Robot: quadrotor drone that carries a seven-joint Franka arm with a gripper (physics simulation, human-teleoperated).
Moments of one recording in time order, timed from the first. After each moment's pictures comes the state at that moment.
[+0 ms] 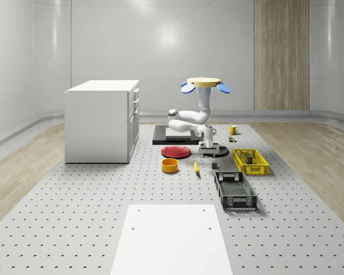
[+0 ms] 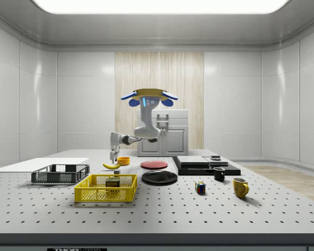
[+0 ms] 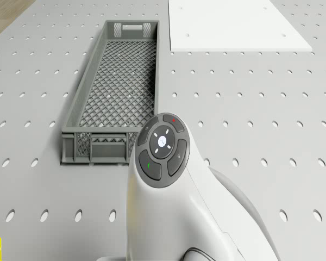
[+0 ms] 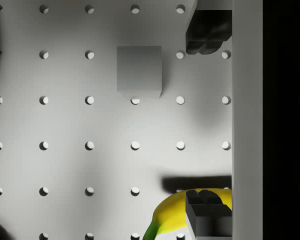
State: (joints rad) arm -1.18 -1.53 1.29 -2.85 -1.85 1.61 1.69
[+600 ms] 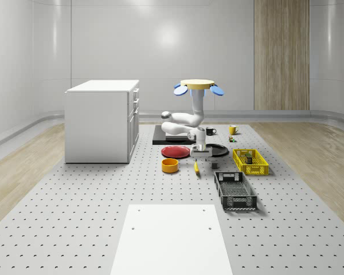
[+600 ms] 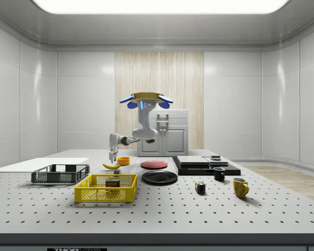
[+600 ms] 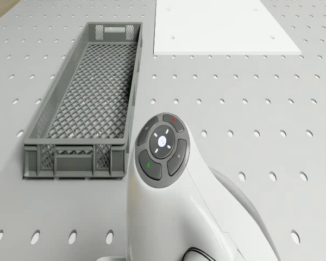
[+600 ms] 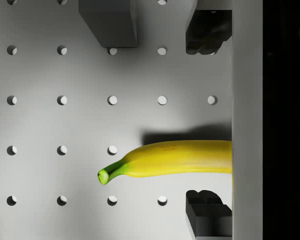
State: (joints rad) arm -1.18 -1.53 1.29 -2.85 -1.85 1.61 1.69
